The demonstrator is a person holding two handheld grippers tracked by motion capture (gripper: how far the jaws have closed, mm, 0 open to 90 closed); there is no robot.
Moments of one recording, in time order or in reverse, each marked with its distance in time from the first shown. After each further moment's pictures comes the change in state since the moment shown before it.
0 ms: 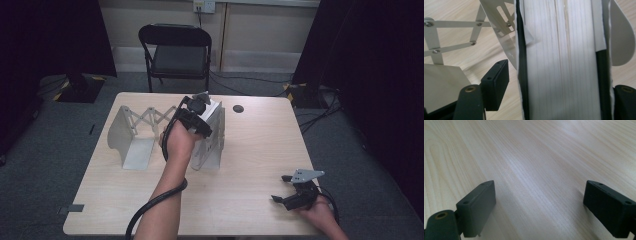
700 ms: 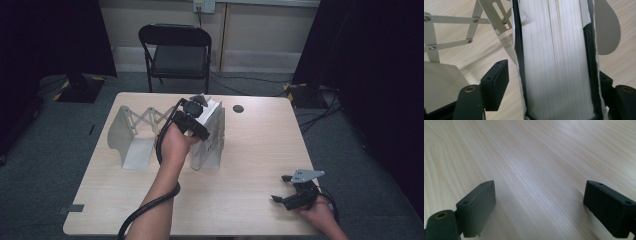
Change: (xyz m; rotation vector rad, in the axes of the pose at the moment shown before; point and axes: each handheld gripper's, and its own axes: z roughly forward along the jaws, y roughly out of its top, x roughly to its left) left arm 0.002 -0.014 -0.009 -0.028 -0.032 0.024; right arm 0.000 0.000 0.000 0.001 -0.002 0.000
